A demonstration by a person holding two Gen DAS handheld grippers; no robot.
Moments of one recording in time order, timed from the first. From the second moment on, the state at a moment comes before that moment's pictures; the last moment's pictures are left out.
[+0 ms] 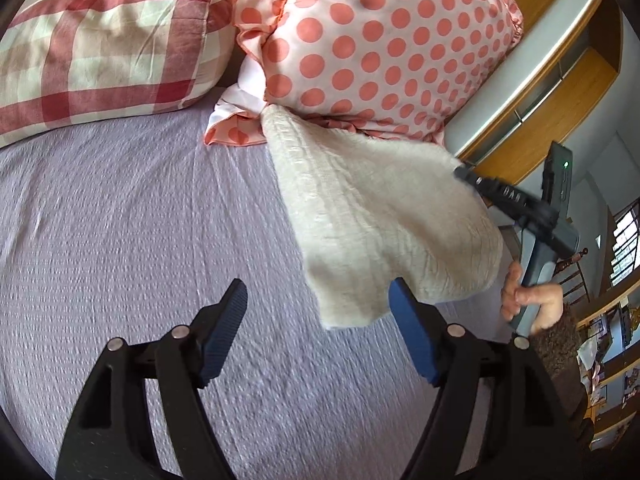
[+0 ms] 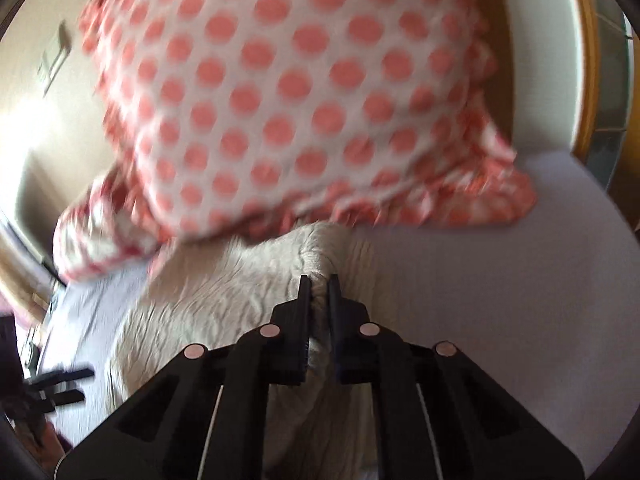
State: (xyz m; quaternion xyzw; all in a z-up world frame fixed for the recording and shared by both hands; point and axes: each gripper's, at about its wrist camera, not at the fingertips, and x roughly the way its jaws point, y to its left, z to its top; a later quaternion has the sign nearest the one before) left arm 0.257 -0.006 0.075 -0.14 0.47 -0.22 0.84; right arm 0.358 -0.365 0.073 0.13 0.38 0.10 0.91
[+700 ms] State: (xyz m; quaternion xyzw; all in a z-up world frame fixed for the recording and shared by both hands) left arm 0.291 0.000 0.080 -0.19 0.46 -0.21 0.84; right arm 0.317 -0.370 0.065 0.20 0.44 0.20 0.85
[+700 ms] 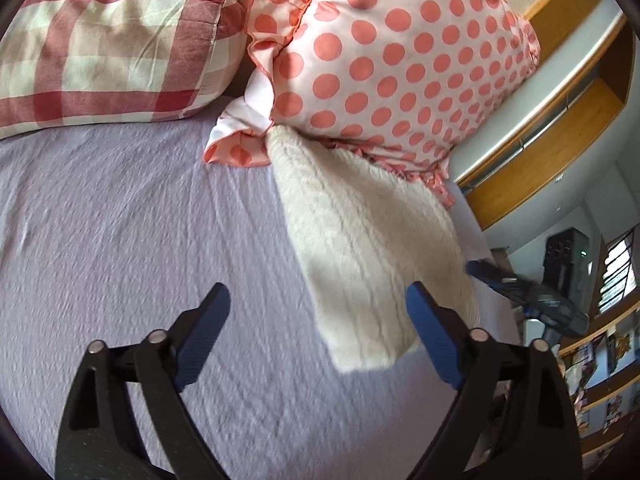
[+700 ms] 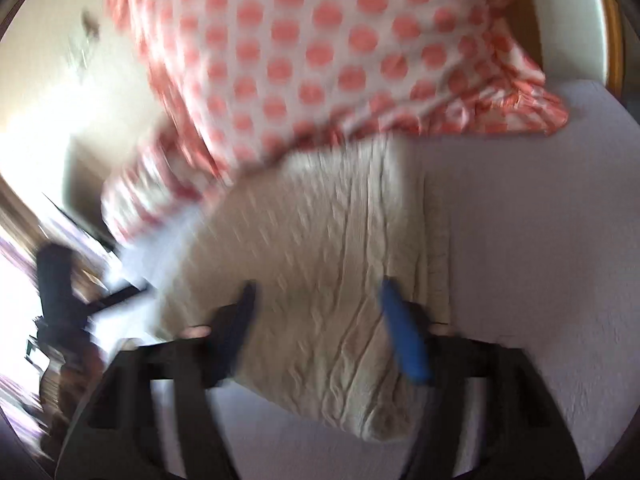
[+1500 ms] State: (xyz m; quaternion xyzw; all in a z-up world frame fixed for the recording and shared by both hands) left arm 0.317 -0.023 0.062 -0.20 0.48 -0.21 0.82; right arm 0.325 -0.351 0.038 0.28 0.46 0.31 0.79
